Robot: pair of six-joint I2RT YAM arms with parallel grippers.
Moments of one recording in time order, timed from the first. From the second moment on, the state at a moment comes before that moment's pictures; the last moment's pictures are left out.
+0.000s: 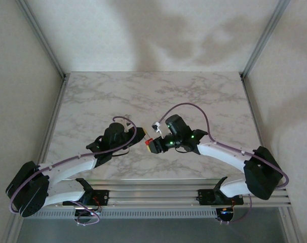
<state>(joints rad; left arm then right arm) -0.69 1.16 0.53 0.21 0.11 -1.06 0.84 1.35 0.82 -0.24 -0.44 0.30</state>
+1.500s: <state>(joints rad) -0.79 1.16 0.58 0.26 -0.06 -1.03 0.96 1.23 0.71 0.00 -0.03 0.35</state>
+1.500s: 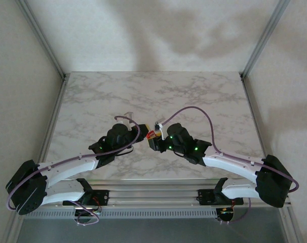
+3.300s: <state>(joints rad) -0.81 1.14 0.68 0.01 0.01 -0.98 0.92 1.15 0.70 -0.05 -0.06 0.26</state>
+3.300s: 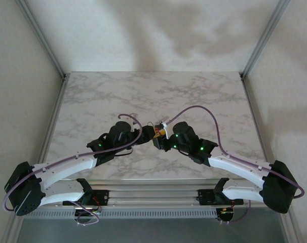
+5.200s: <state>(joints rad) -0.81 1.23 0.69 0.05 0.05 -1.00 0.92 1.21 0.68 -0.01 -0.14 0.30</state>
